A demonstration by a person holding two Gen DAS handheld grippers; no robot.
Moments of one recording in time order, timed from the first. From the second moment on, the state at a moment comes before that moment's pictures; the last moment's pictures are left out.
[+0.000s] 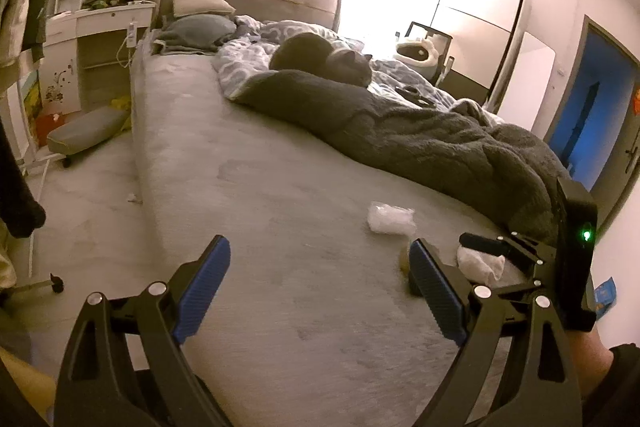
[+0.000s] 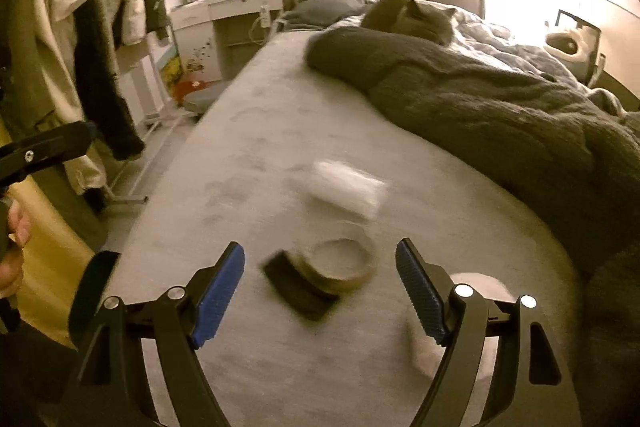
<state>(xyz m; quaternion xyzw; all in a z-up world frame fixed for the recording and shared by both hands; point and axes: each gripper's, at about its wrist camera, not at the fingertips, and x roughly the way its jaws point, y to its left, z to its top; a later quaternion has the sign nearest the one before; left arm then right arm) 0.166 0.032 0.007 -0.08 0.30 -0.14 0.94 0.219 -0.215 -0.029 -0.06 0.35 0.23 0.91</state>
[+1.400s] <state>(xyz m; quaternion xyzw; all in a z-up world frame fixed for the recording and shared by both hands) 0.201 -0.095 -0.047 -0.05 0.36 -0.21 0.91 0.231 -0.339 -0.059 -0.02 0.38 0.13 0.91</state>
